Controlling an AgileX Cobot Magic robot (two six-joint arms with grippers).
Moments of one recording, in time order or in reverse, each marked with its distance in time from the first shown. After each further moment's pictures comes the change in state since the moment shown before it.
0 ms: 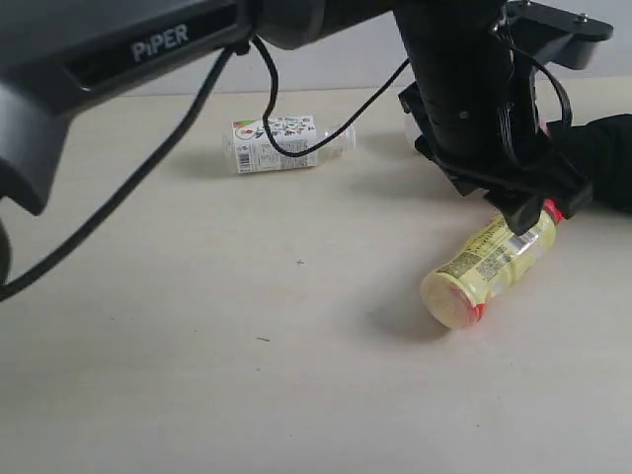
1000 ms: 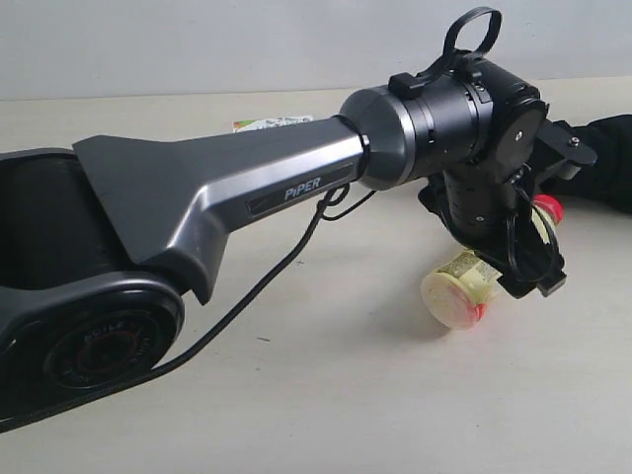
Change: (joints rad) left arm -0.056 0.240 -0.050 0.213 -0.199 -0.089; right arm 0.000 0.000 0.000 0.000 0.000 0.000
